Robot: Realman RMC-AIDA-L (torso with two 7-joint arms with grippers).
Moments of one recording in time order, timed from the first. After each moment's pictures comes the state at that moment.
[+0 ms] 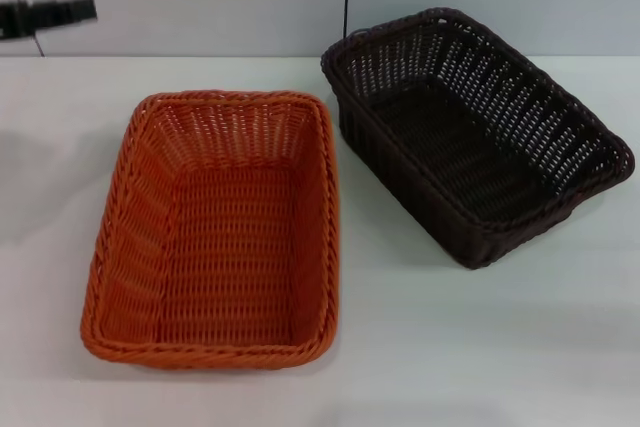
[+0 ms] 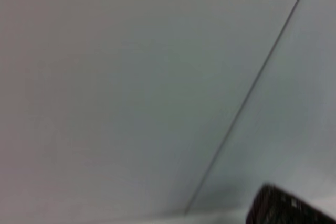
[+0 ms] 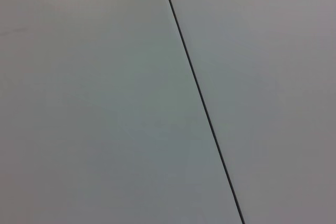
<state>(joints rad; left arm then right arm) -0.39 -1.88 0.93 1.18 1.82 1.24 -2.28 0.43 2.07 -0.28 -0.33 -1.03 -1.42 0.77</state>
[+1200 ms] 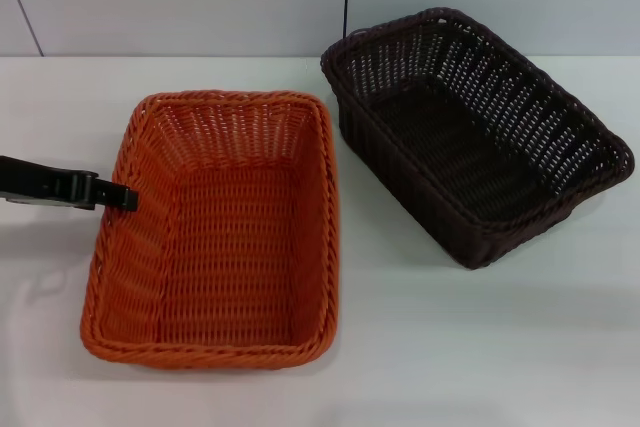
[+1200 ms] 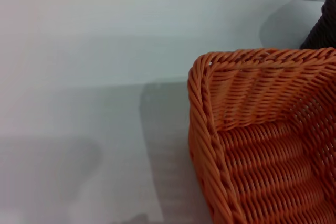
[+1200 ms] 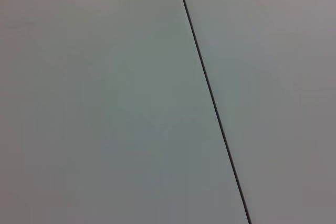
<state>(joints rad) -0.51 -2.05 0.88 1.27 2.51 1.52 -2.60 0.46 2.06 -0.29 -0.35 -1.04 -1.39 0.75</state>
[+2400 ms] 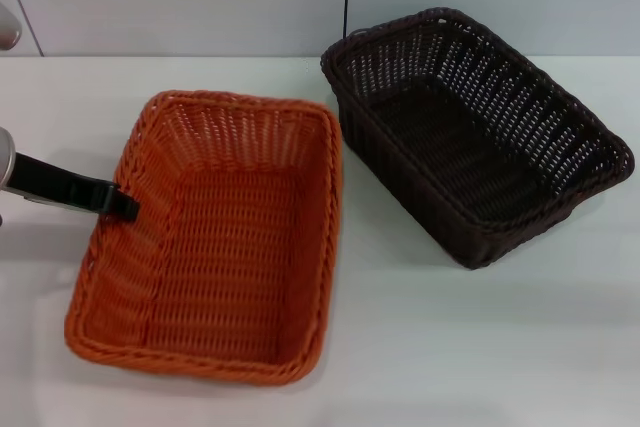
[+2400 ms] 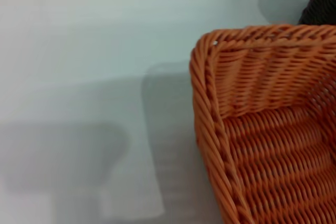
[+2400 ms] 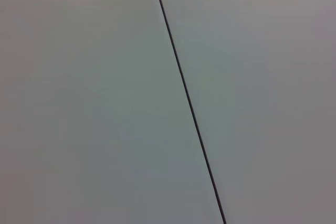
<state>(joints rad) -0.56 -2.05 0.96 1.24 2.60 1.50 -2.60 0.46 2.06 -0.26 -0.34 -1.03 -1.34 0.75</state>
